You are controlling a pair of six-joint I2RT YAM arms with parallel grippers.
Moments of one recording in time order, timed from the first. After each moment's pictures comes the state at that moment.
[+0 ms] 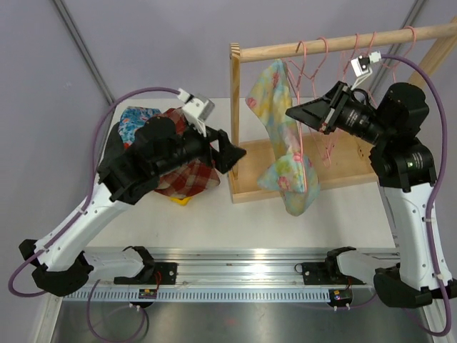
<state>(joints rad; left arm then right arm) -0.83 1.15 1.52 -0.54 0.06 -0.26 0.24 1.16 1.73 -0.57 -0.69 0.78</state>
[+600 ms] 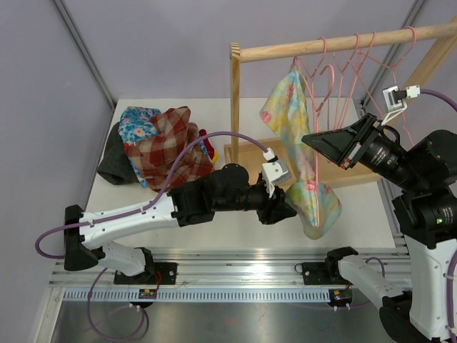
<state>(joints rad) -1.26 1.34 1.29 -0.20 0.18 -0.25 0.24 0.90 1.62 -0.57 -0.68 0.88</state>
